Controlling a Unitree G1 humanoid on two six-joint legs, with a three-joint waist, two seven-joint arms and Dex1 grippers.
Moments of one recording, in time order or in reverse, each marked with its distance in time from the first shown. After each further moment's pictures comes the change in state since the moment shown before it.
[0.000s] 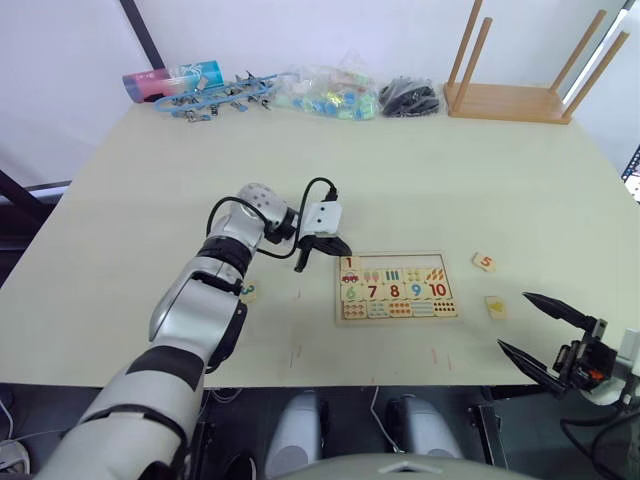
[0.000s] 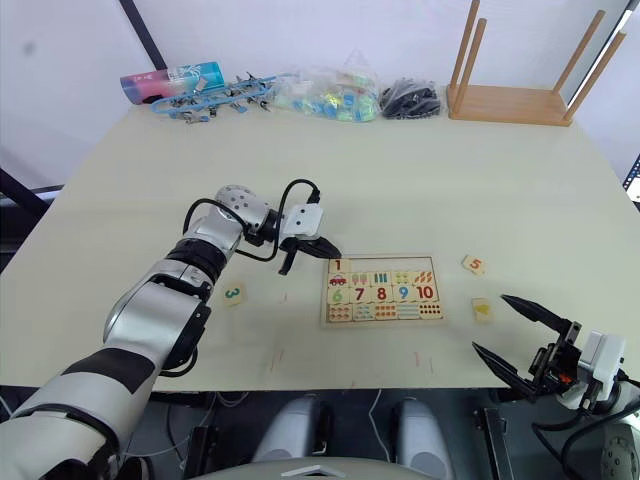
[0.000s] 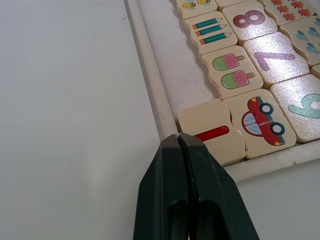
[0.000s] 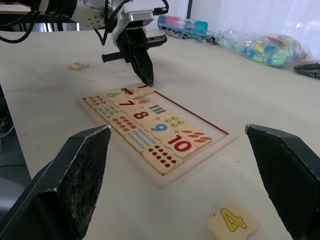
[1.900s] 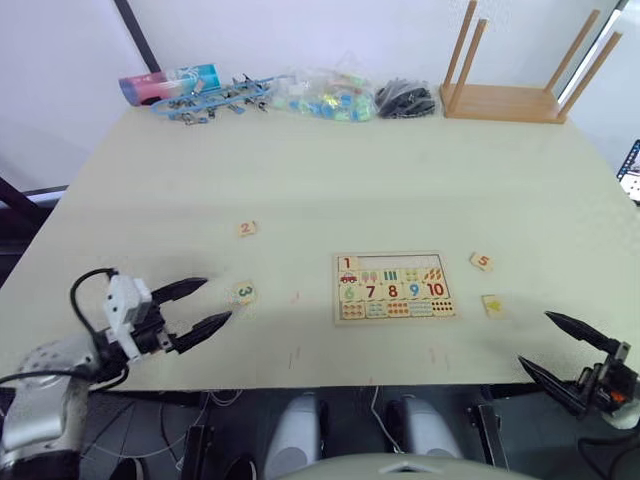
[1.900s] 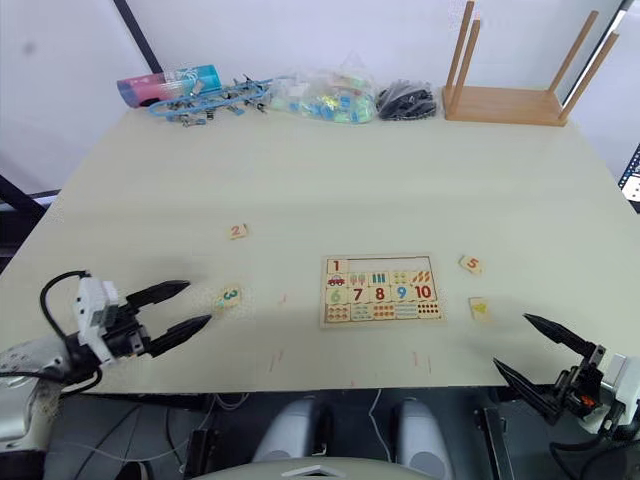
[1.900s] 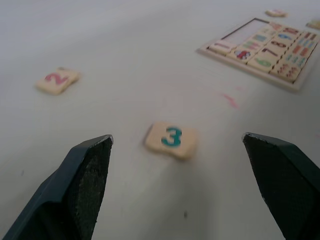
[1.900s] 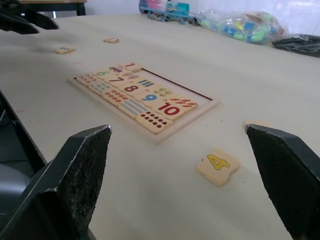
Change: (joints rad) left arm 1.298 0.321 0.764 -1.127 -0.602 0.514 0.226; right arm 0.096 0.000 -0.080 0.081 0.021 -0.039 0.024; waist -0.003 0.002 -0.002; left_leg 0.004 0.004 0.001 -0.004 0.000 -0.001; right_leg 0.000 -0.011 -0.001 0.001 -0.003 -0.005
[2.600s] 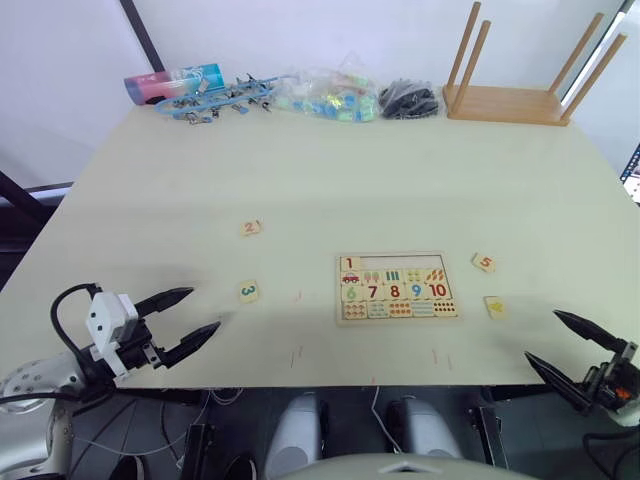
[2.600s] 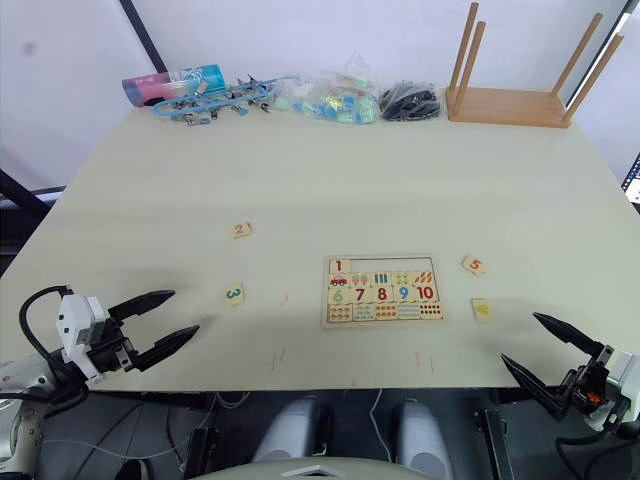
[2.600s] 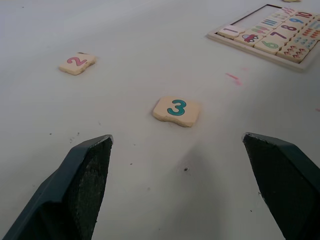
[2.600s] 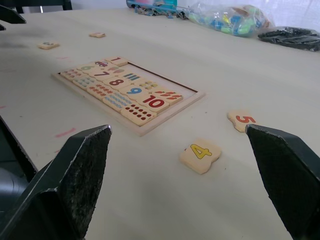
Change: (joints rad) left arm 0.041 -0.005 0.014 0.001 -0.007 -0.077 0.015; right arm -0.026 -0.014 -0.006 0.054 -0.002 0.000 -0.013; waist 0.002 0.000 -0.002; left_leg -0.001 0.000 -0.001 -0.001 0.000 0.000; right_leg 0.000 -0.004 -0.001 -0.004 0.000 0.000
